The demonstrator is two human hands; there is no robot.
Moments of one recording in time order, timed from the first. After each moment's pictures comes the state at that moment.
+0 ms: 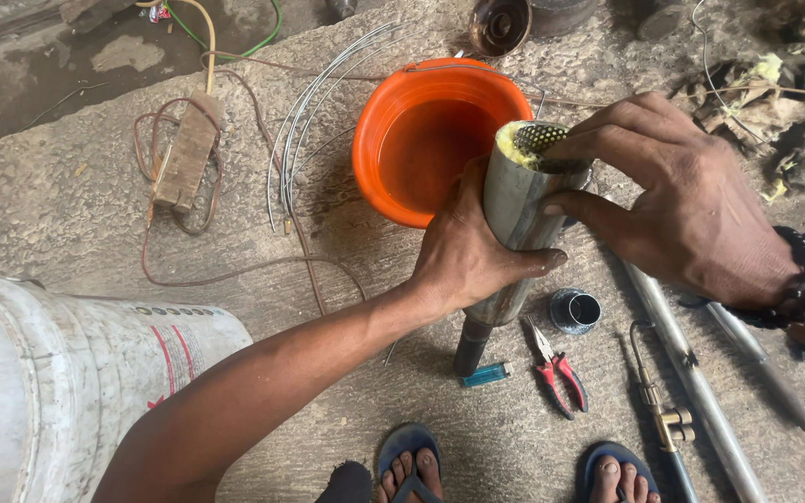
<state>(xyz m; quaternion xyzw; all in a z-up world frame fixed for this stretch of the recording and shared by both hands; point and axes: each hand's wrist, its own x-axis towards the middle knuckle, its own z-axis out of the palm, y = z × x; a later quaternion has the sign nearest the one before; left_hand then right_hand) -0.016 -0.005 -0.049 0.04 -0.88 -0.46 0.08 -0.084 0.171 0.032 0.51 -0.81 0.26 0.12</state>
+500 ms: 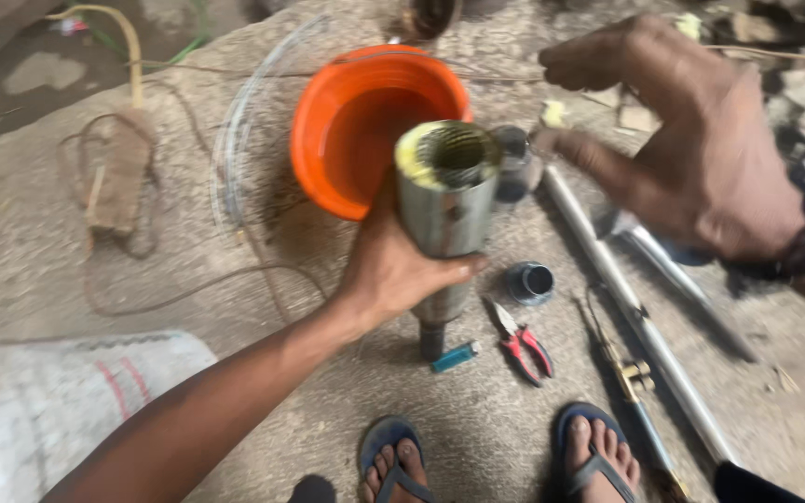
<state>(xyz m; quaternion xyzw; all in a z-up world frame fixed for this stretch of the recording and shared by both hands) 0.002 -0.013 -0.024 0.05 -0.85 -0.53 0.01 -0.087 0.209 0.050 0.49 -0.81 0.30 0.14</state>
